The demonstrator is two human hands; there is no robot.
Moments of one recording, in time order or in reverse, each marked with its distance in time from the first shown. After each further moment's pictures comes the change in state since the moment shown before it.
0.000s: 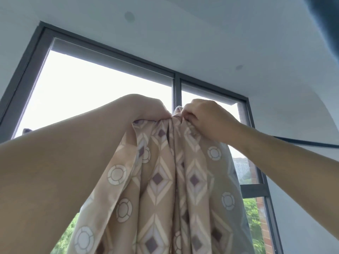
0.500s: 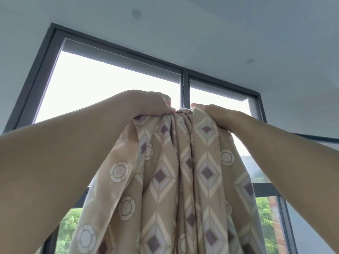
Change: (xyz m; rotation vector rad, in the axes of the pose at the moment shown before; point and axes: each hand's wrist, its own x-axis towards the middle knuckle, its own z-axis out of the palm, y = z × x) left_hand -0.003 -0.012 -0.003 0.072 0.075 0.066; right_hand 0.025 0.029 0.023 0.798 -0.391 0.668
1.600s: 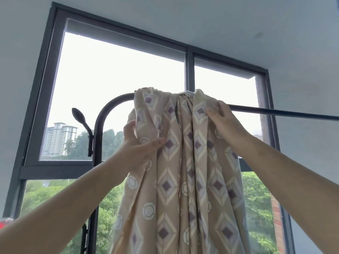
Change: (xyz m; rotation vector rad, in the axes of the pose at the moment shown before) left_hand -0.133 -0.017 0.105 -1.242 0.200 -0.293; right_hand -0.092 0.044 0.045 0.274 0.297 -0.140
